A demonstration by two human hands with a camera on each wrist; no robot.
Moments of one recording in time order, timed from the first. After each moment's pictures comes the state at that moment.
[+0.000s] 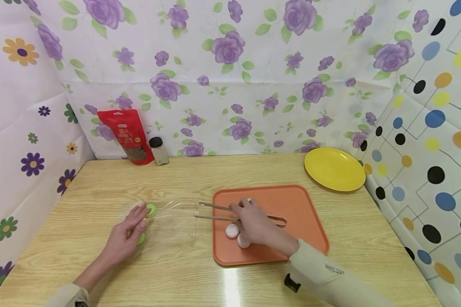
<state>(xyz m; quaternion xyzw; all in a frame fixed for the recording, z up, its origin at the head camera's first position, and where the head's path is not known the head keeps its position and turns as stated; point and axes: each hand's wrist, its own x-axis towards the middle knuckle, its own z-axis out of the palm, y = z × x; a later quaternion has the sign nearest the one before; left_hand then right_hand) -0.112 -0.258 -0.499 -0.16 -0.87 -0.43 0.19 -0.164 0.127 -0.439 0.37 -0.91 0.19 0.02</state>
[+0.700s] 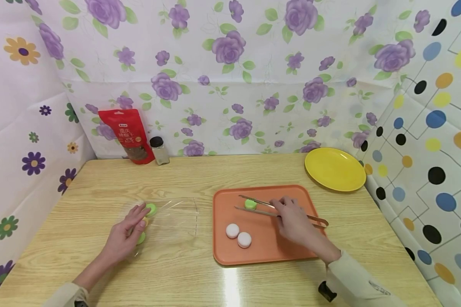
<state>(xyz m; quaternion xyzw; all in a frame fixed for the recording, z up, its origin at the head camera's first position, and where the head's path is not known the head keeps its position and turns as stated) -0.110 -0.260 -0.499 -0.16 -0.87 -0.43 0.19 -0.164 0.216 -0.443 0.30 -0.93 0.18 0.10</state>
